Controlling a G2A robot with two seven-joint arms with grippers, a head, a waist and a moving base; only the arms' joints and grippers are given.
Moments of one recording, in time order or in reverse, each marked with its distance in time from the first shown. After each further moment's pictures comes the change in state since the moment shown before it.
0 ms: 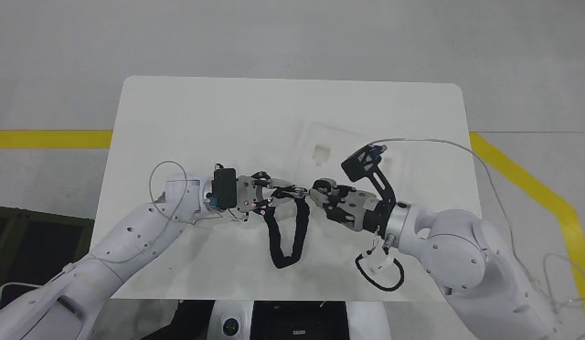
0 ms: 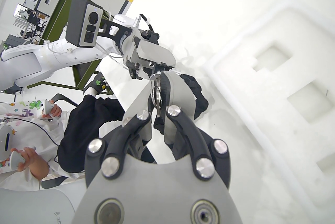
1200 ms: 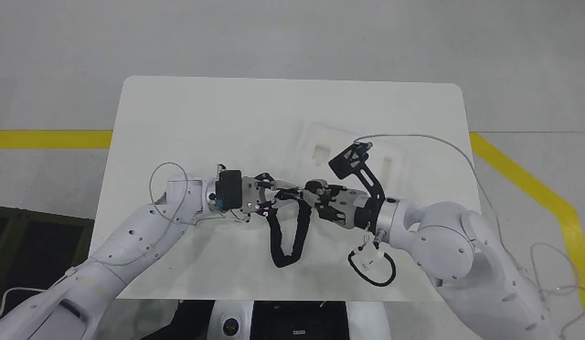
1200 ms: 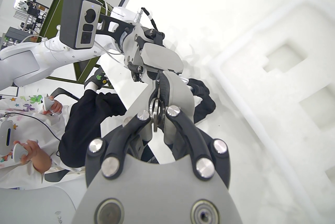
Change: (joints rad) left arm 0.035 -0.019 -0.061 -0.022 0.054 -0.032 -0.046; right arm 0.073 -0.024 -0.057 0.043 0.001 0.021 0.049
